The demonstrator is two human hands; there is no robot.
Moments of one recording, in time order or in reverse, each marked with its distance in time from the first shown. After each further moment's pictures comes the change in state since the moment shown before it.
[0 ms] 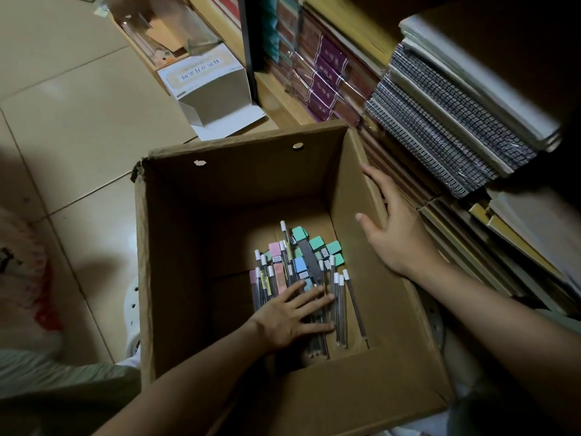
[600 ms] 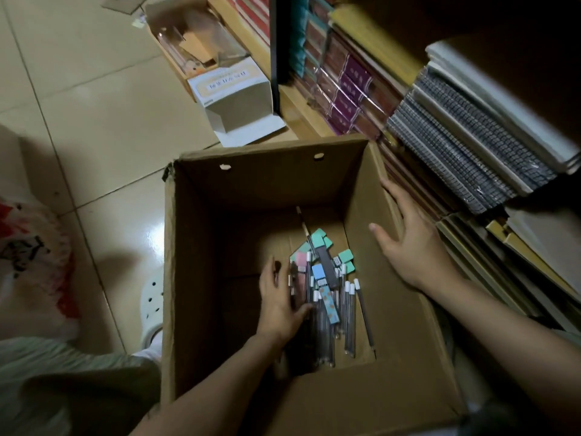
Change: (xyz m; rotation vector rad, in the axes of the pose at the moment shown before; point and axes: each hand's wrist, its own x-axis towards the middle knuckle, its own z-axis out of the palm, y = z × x) left_hand -0.007 0.011 -0.002 -1.146 0.596 -0.951; right_hand -0.005 0.005 0.002 -0.085 0.021 -0.054
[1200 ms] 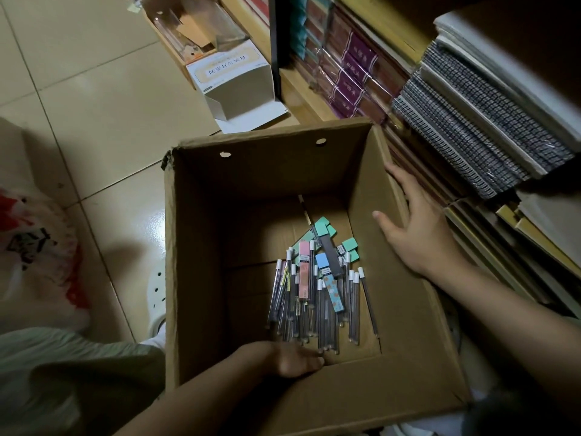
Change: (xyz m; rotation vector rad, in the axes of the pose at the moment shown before) left_hand -0.046 0.009 -0.019 0.310 -1.111 -0.174; right_hand 0.005 0.002 0.003 0.002 0.026 -0.007
